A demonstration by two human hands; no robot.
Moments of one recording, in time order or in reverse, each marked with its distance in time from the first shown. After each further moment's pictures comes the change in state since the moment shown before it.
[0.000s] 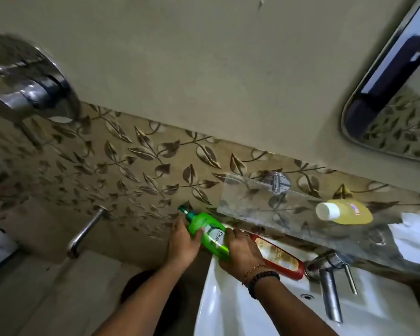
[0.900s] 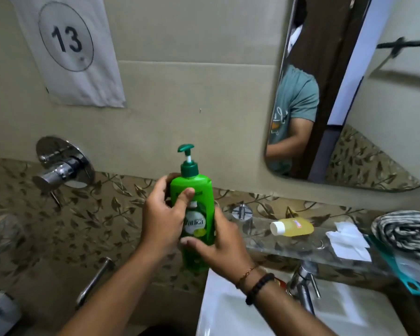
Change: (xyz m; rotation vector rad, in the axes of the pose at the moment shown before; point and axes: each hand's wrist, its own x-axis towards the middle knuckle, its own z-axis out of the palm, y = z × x) left_hand -0.117 0.219 -0.156 -0.545 0.167 0.630; right_hand -0.100 -0.061 -0.182 0.826 0.529 -0.308
